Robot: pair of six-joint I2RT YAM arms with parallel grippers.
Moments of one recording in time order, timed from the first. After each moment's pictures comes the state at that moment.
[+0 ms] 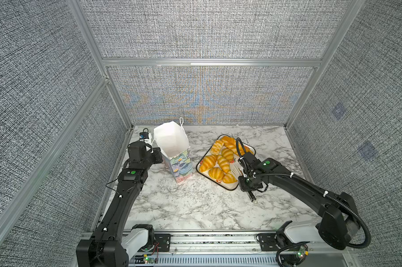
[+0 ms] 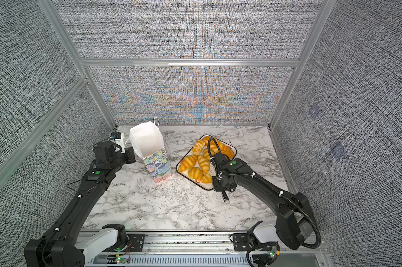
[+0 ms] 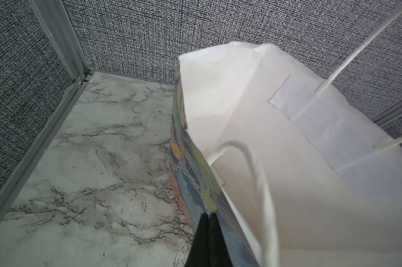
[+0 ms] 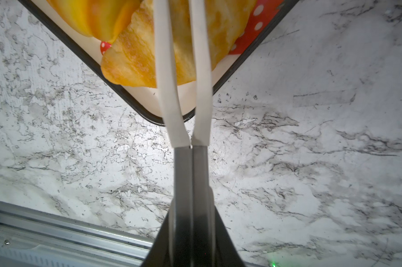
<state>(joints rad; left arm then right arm) -0.08 1.08 0.87 -0.28 0.13 -0.21 0.61 1.38 1.05 -1.04 -0.01 0.45</state>
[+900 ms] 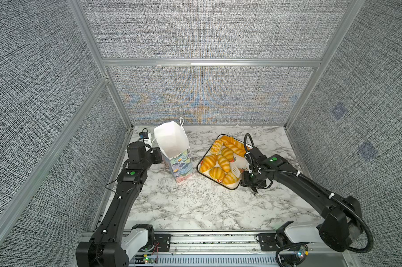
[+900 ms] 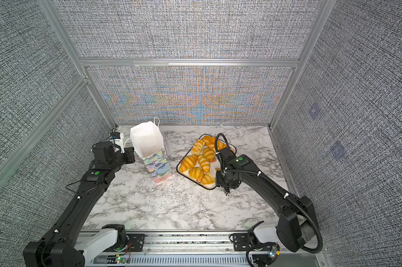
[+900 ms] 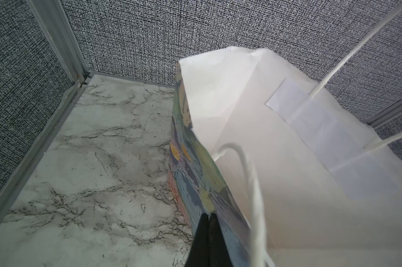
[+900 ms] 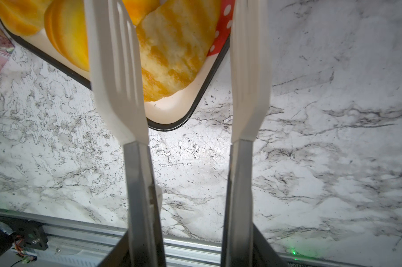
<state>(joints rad) -0.08 1.07 0.87 -0.28 0.14 -0.21 0.52 1.36 1.10 -1.08 -0.07 0.58</state>
